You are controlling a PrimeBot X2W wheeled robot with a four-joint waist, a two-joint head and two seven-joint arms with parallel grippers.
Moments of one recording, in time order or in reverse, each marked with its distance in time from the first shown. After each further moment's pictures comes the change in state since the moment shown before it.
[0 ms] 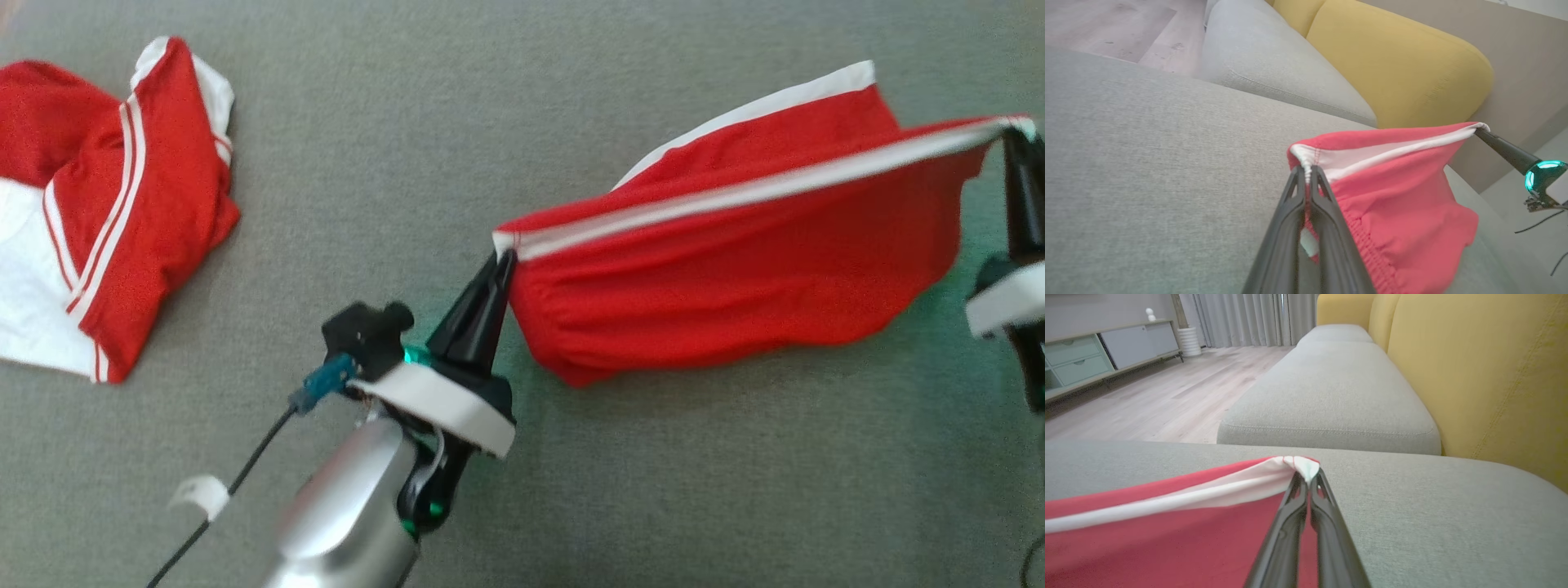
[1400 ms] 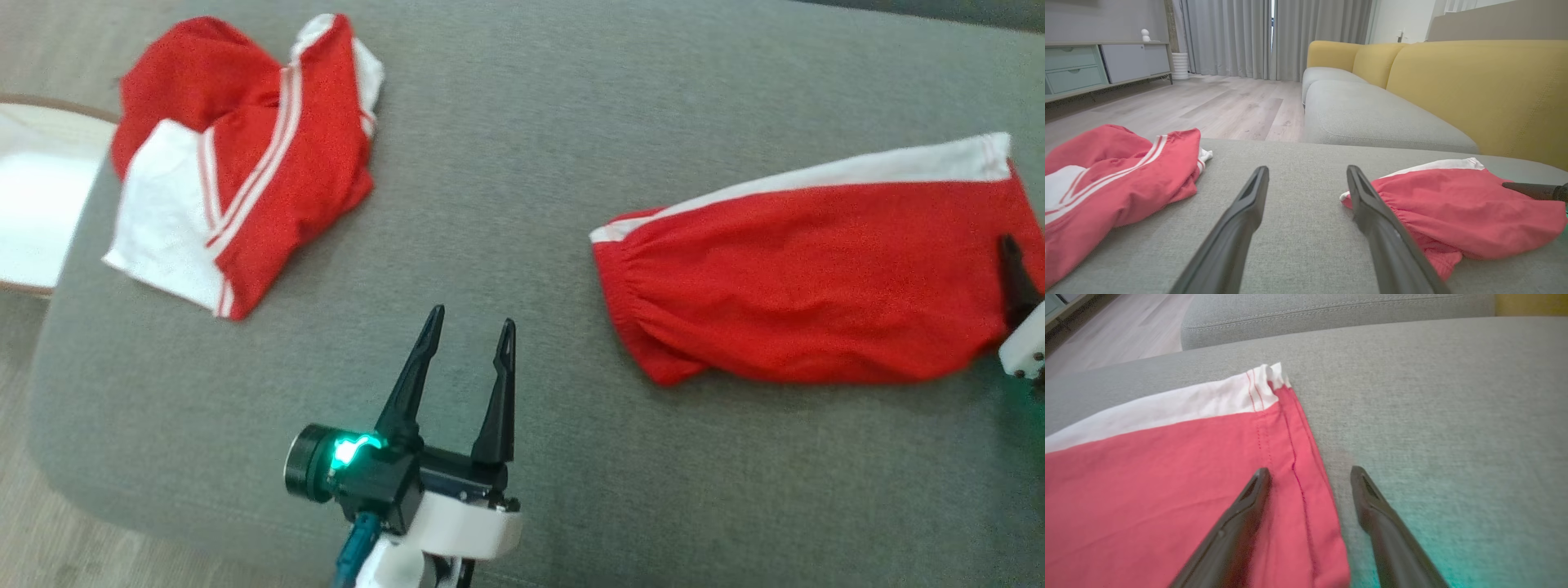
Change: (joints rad) left arm 0.292 -0.015 0.067 -0.300 0.408 0.298 -0.094; right arm -0.158 -0.115 0.144 0.613 0.239 0.000 0.022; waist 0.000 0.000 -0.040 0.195
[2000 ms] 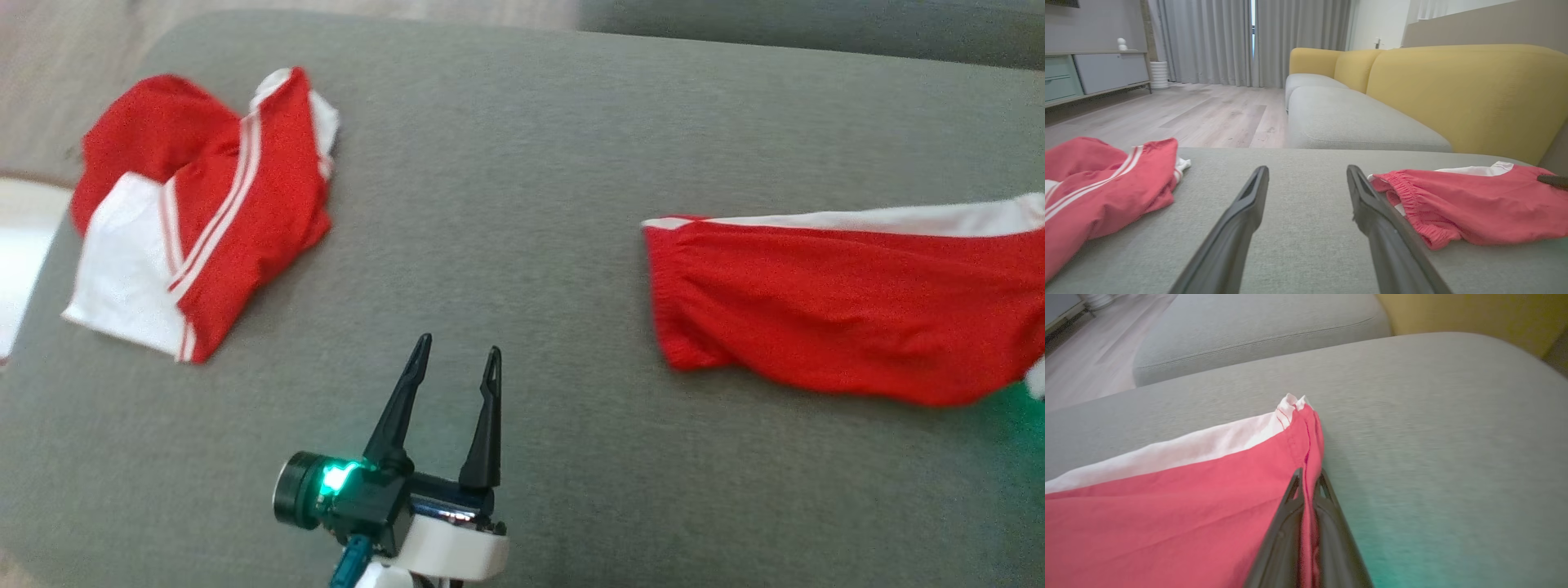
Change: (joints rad) left arm 0.060 0.002 0.031 0.006 0.035 -0.008 -0.001; right arm 0.006 -0.008 -0.018 0.109 0.034 0.000 -0.058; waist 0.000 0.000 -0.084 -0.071
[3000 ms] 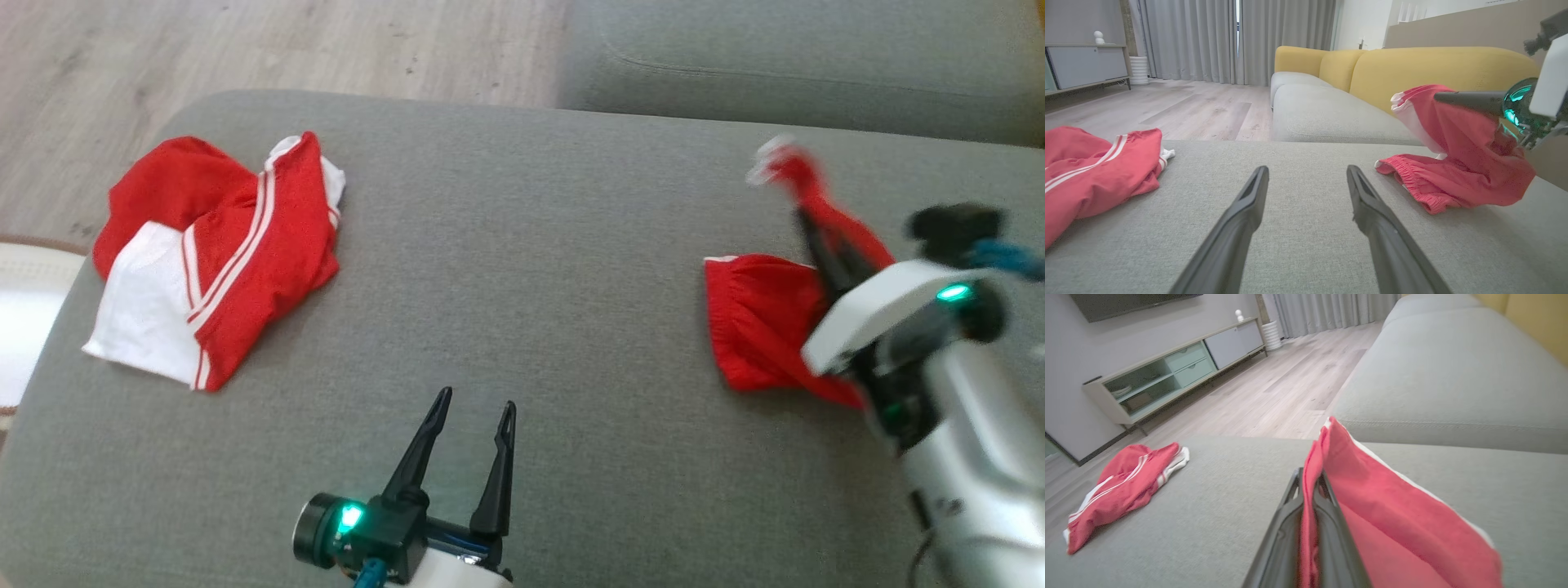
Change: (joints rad) left arm 0.042 0.002 -0.029 0.104 -0.031 -0.051 0.000; right arm 0.038 0.199 0.177 -0.458 -0.042 0.000 0.130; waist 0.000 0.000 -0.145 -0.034
